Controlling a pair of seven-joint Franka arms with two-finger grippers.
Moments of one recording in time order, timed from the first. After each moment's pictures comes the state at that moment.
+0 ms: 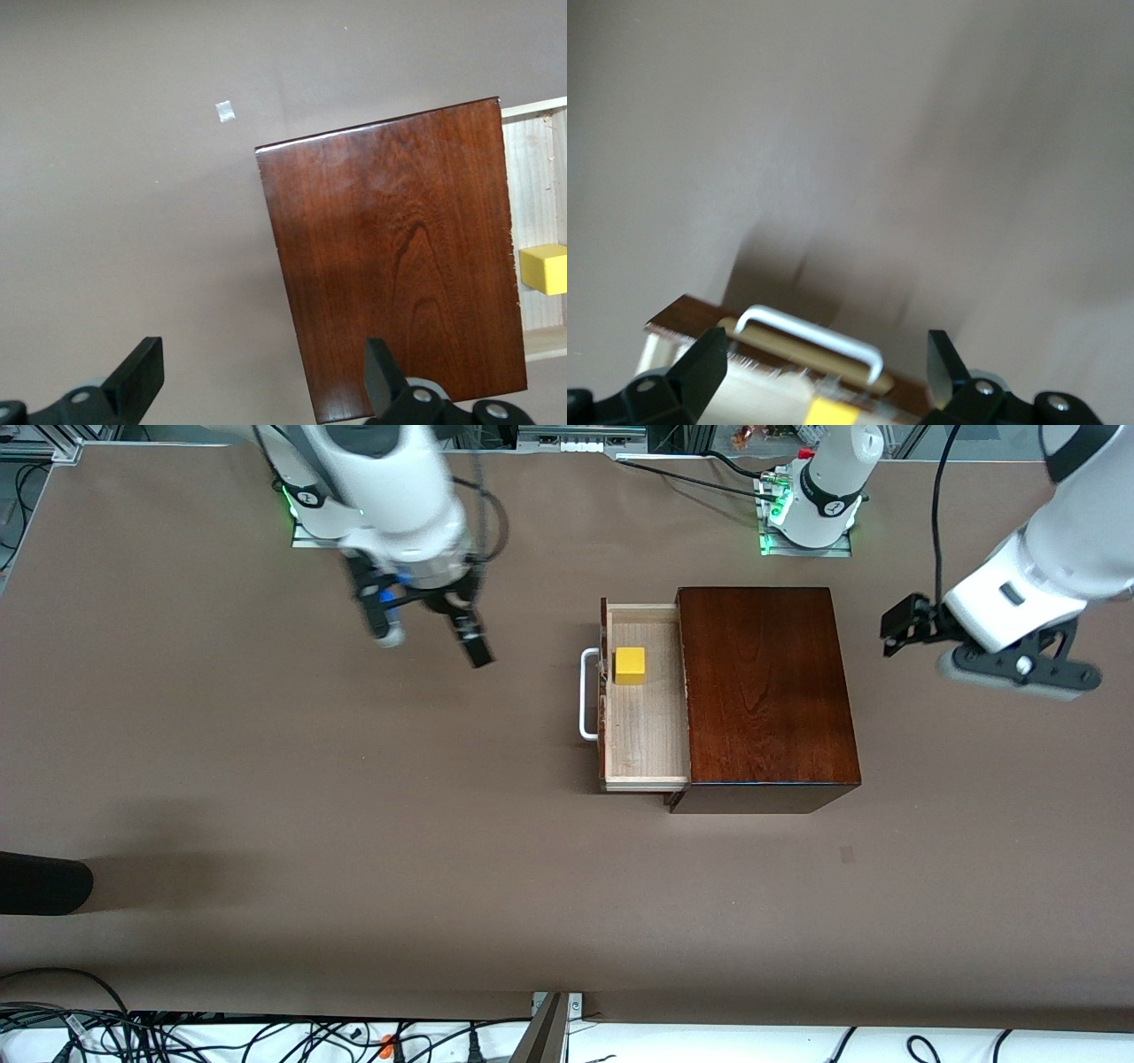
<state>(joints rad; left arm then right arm) -0.05 0.05 -0.12 -1.53 0.04 1.52 0.01 0.71 0.27 0.01 -1.52 0.05 1.86 1.98</state>
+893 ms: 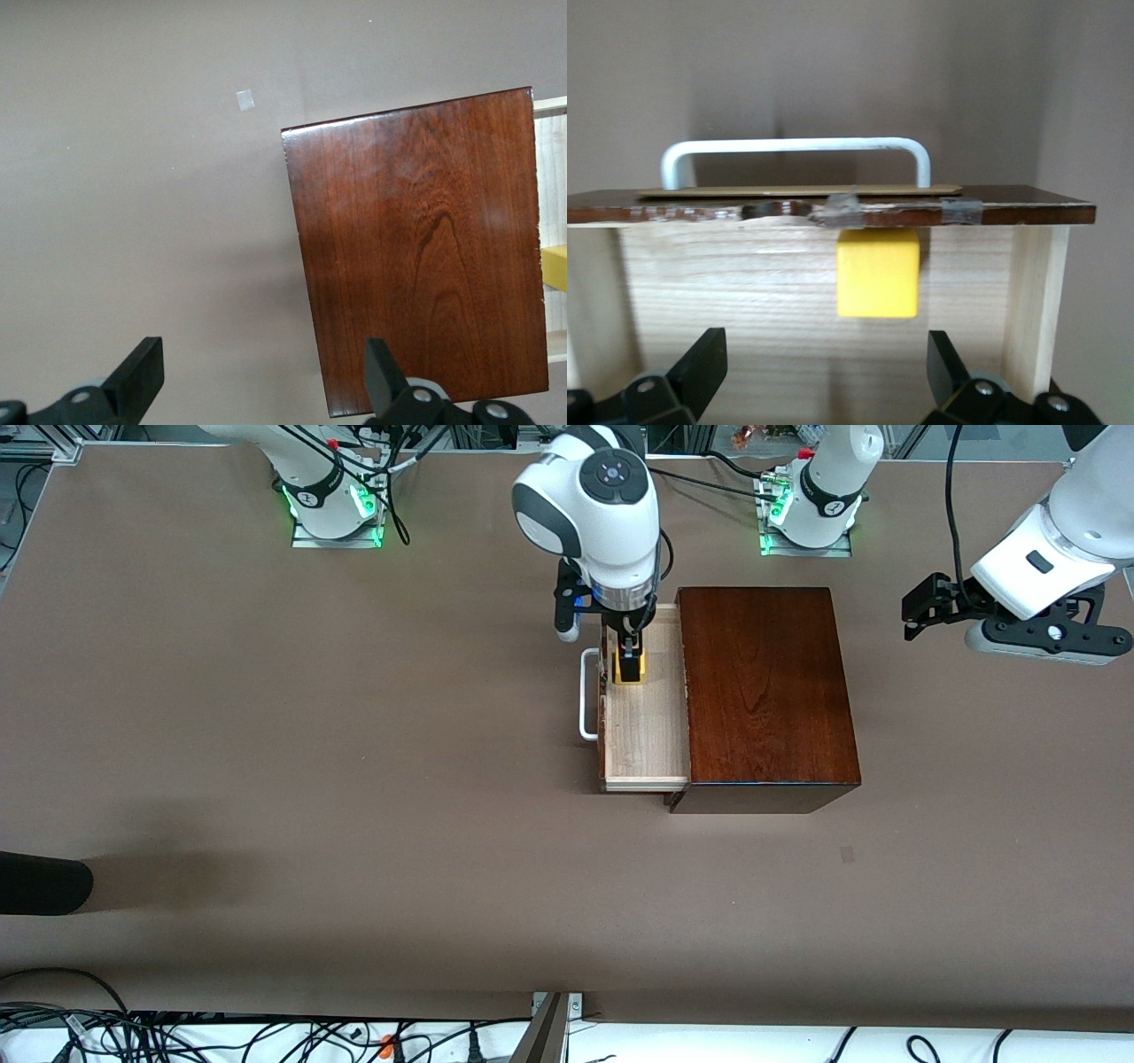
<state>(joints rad) -0.04 -0.01 -0.09 -1.62 0.04 1.55 0.01 0.94 0.68 0.00 -1.23 0.03 2.05 2.53</state>
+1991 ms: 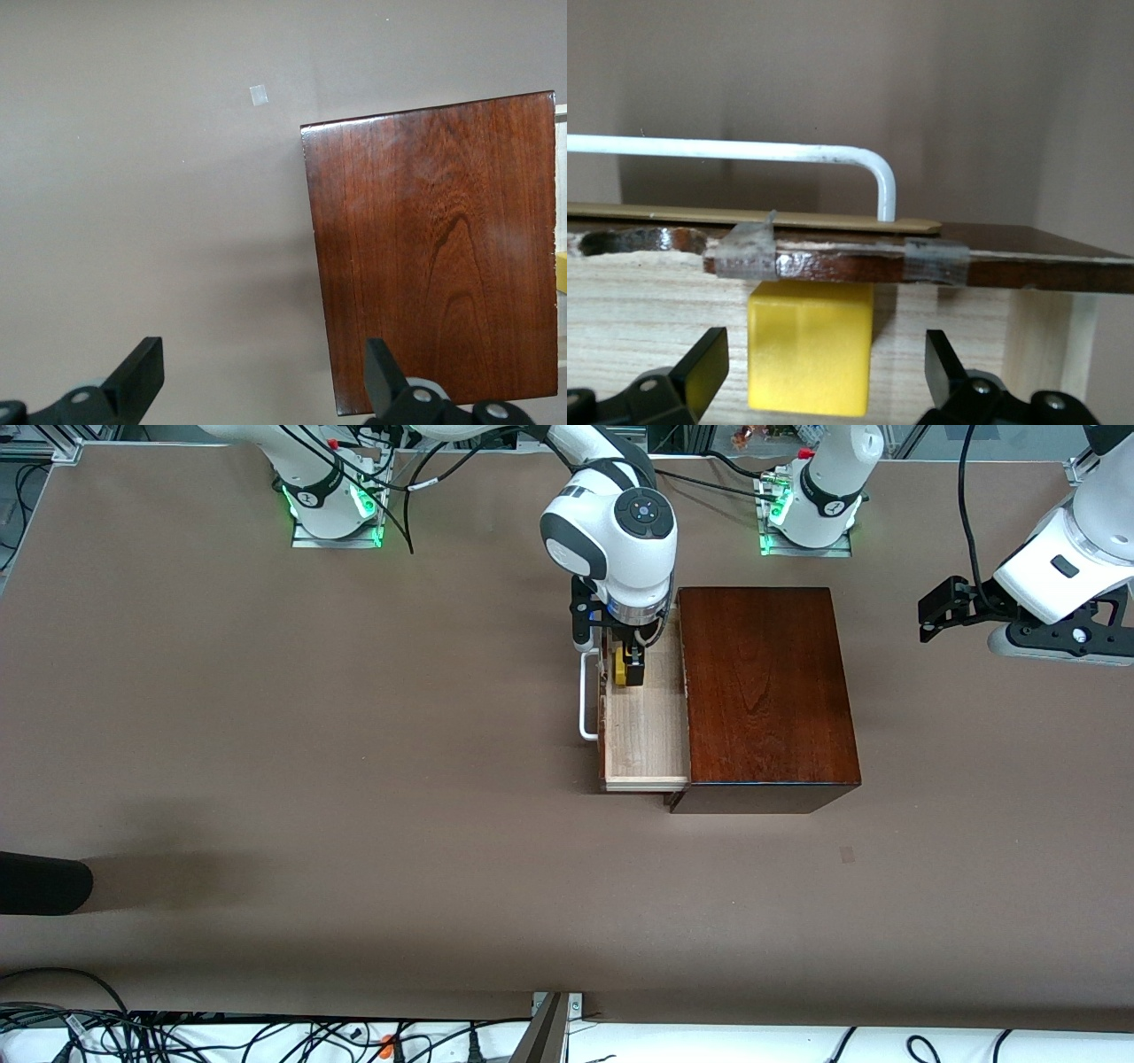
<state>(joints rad) -0.02 -0.01 -0.08 -1.62 0.04 1.55 0.01 0.98 0.76 0.00 -1.24 -0.01 2.07 2.53</state>
